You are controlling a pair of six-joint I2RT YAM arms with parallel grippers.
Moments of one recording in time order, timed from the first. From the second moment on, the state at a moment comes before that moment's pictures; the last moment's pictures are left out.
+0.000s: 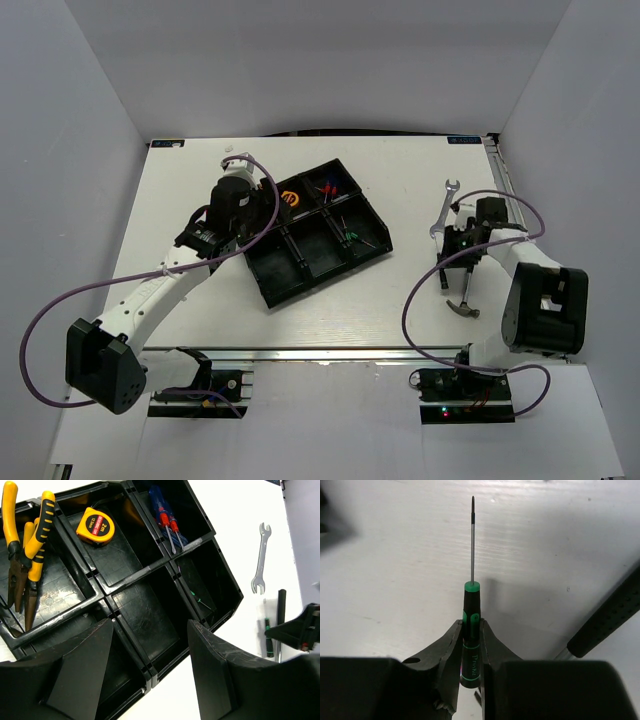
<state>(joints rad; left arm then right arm) -0.48 1.22 1.01 -0.23 -0.09 -0.57 -0.10 1.53 0.85 -0.52 -0.34 -0.13</state>
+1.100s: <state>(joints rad) -0.48 1.12 0.97 -0.27 -0.14 -0.57 0.35 1.75 1.32 -0.36 -0.55 -0.23</state>
